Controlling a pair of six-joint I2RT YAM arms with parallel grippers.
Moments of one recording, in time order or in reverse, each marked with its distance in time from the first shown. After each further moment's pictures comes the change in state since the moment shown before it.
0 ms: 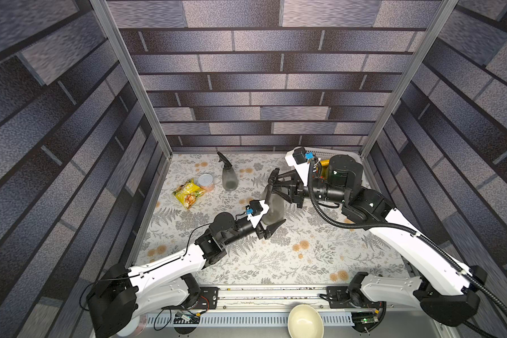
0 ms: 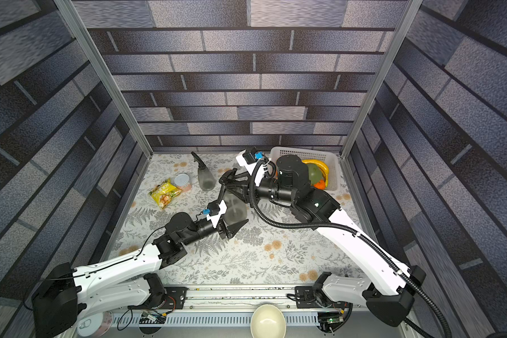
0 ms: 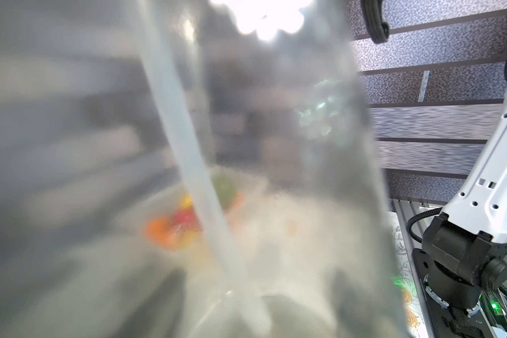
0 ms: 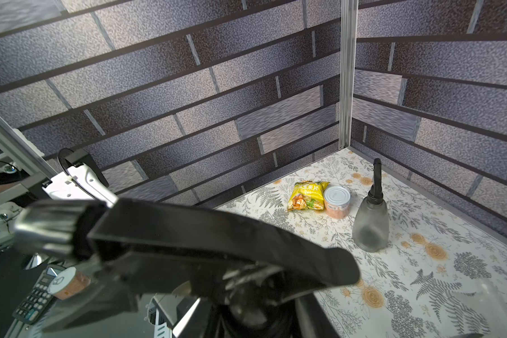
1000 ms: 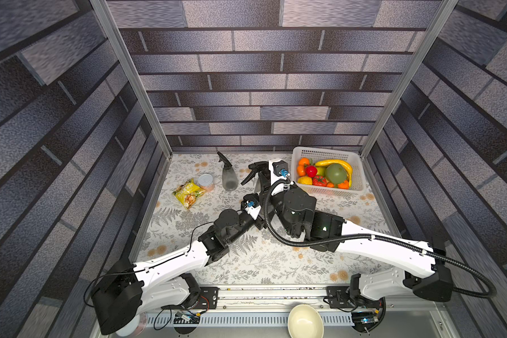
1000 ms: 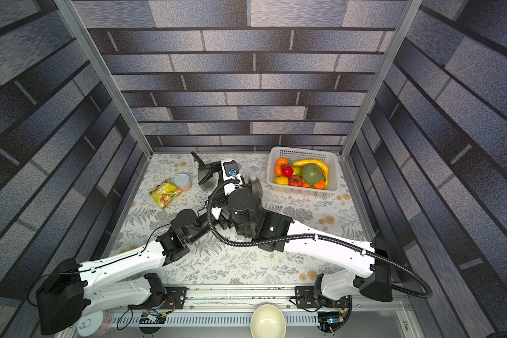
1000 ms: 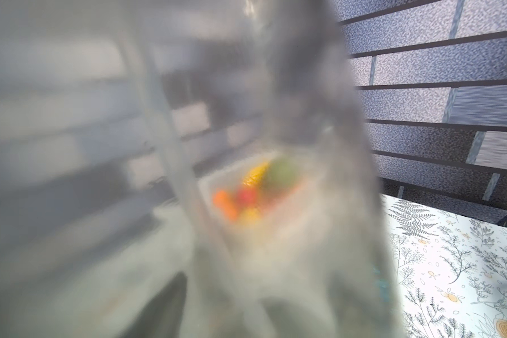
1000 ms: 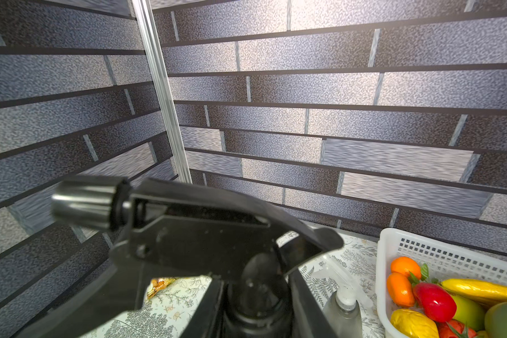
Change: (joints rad) left arm 0.003 0.052 0.027 -0.031 -0.278 0.040; right arm 0.462 0.161 -0.083 0.398 1.309 -0.061
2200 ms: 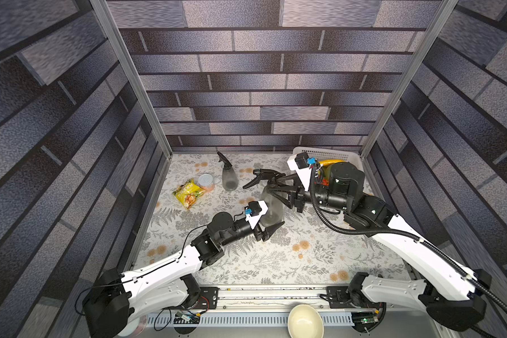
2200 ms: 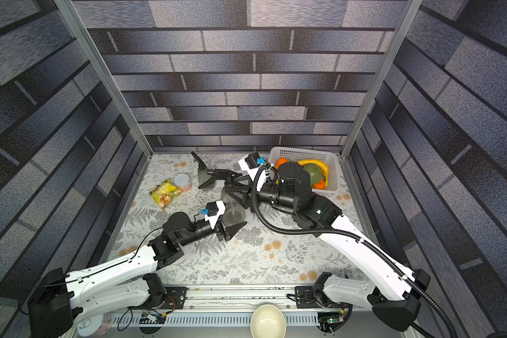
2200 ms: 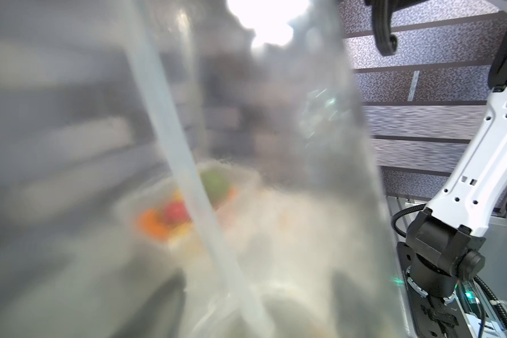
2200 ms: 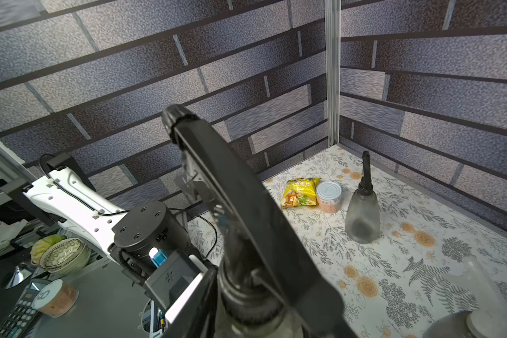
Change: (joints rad) left arm -0.003 -0.104 -0.020 -0.071 0.306 -0.060; right arm -0.409 -0.204 0.013 -0.362 -1.224 0.102
